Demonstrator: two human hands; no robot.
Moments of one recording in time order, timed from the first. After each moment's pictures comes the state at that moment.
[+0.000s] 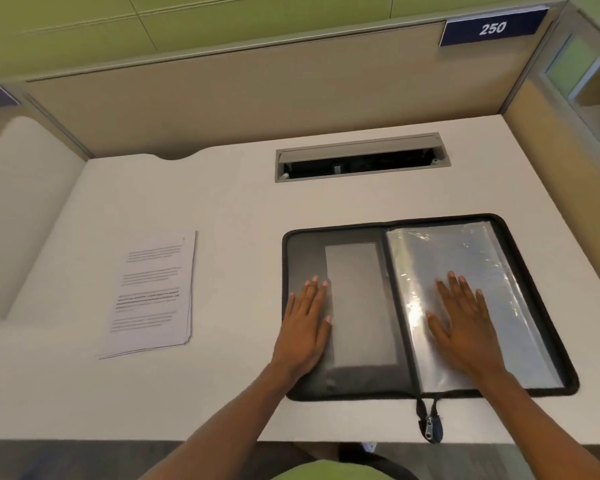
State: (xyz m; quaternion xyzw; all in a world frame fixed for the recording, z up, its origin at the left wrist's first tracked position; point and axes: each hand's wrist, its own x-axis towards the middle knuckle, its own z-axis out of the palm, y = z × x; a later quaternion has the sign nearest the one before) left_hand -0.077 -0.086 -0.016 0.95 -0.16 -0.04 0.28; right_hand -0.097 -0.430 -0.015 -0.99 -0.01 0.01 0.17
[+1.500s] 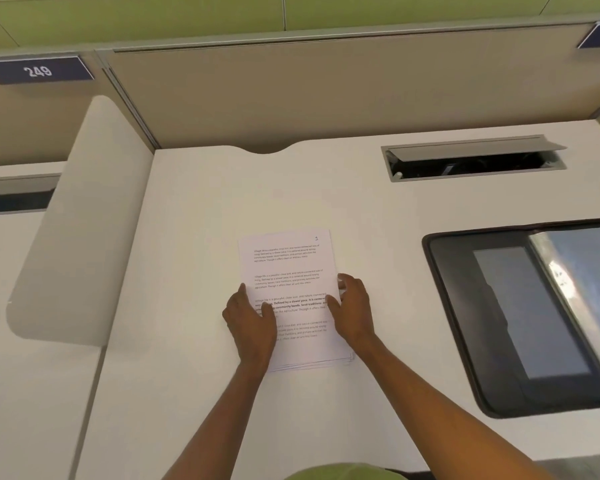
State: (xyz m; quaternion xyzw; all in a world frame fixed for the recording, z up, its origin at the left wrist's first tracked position) left_hand 0.000 0.329 -0.015 0.88 0.22 0.02 0.41; right_hand 0.014 0.136 -0.004 -0.88 0.17 0.07 0.45
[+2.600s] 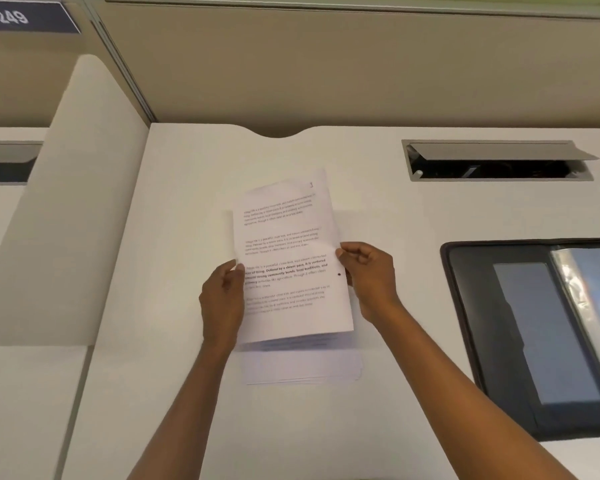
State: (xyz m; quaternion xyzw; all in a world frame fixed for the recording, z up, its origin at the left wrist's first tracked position) left_hand 0.056 0.387 0.020 0.78 0.27 0.01 0.57; right_hand 0.086 0.143 0.058 -0.65 0.26 0.04 0.71
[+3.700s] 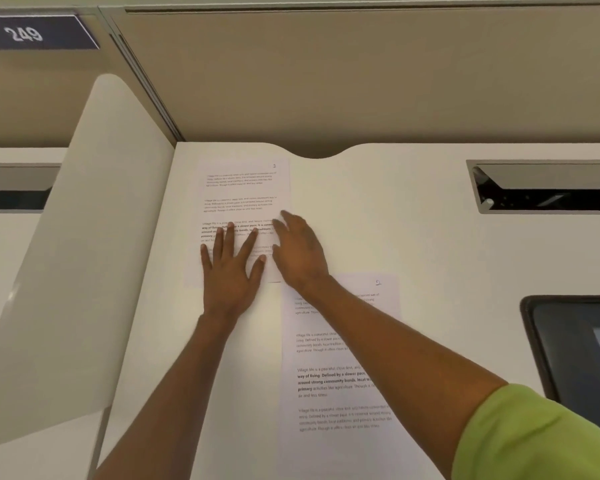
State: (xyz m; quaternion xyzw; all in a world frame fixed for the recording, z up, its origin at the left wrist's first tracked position) left_hand 0.211 0.474 -0.056 0.99 0.01 0.01 0.16; right_hand 0.261 0.308 -0.019 -0.96 -0.13 0.07 0.26
